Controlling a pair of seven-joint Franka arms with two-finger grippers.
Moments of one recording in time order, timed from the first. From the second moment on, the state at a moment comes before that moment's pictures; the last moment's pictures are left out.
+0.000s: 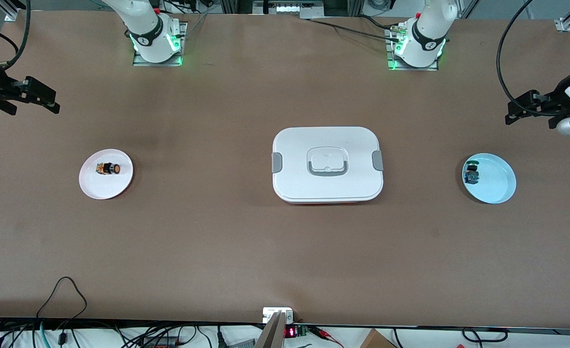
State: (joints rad) left arm 0.08 0.02 -0.06 -1.58 0.00 1.54 0.10; right arm 0.10 -0.04 -0.10 -1.63 -0.01 1.57 -0.05
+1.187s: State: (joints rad) left arm 0.08 0.02 -0.06 -1.58 0.00 1.54 0.10; right arm 0.09 0.10 -0.11 -1.63 -0.01 1.59 -0.06
